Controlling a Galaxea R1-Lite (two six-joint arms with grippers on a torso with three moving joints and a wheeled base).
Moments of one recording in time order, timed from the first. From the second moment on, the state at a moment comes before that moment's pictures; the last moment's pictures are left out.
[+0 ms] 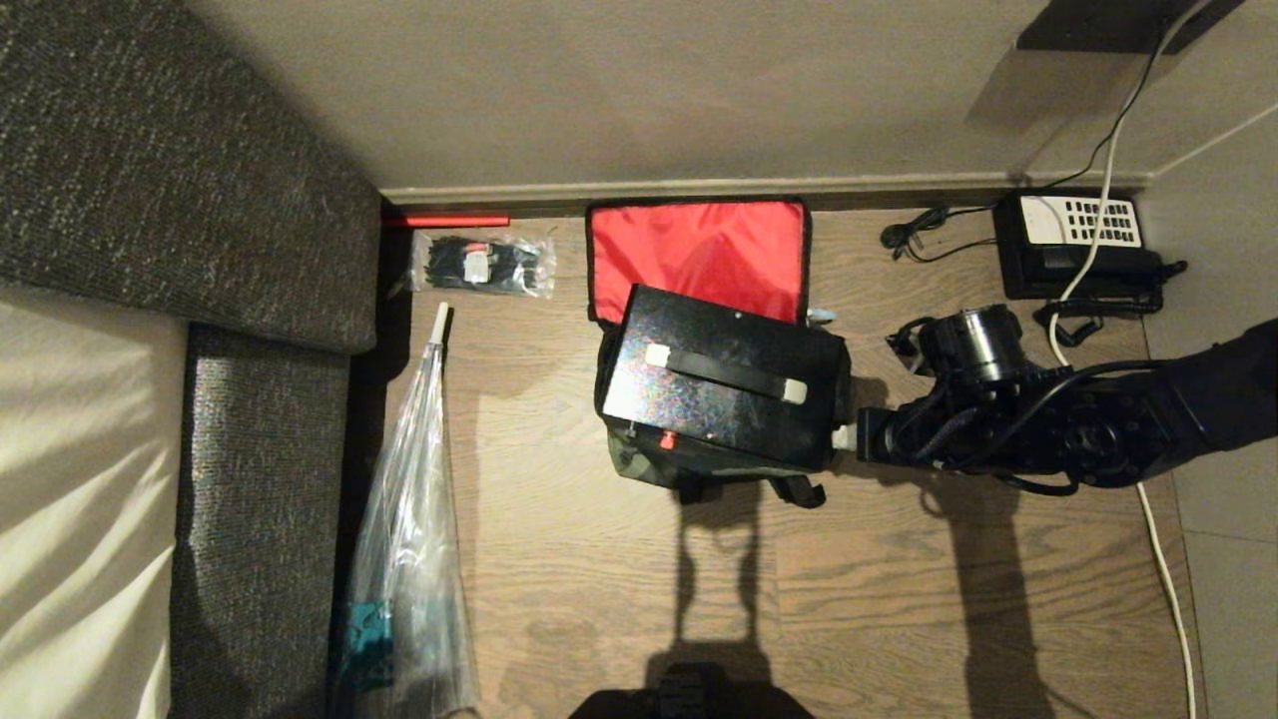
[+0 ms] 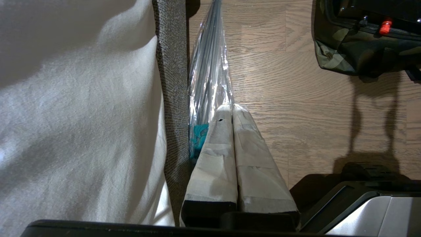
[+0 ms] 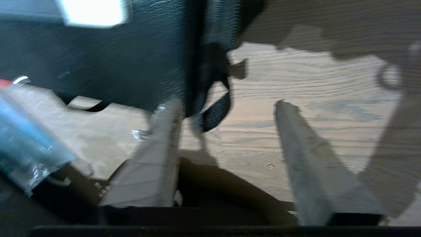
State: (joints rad) left arm 0.00 0.00 0.00 0.01 -0.01 0.06; right arm 0.29 1.94 -1.04 -0.23 -0.03 0.31
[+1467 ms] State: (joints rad) left arm 0.00 0.00 0.00 0.01 -0.01 0.06; right arm 0.25 2.12 -1.15 -0.36 -0.03 0.40
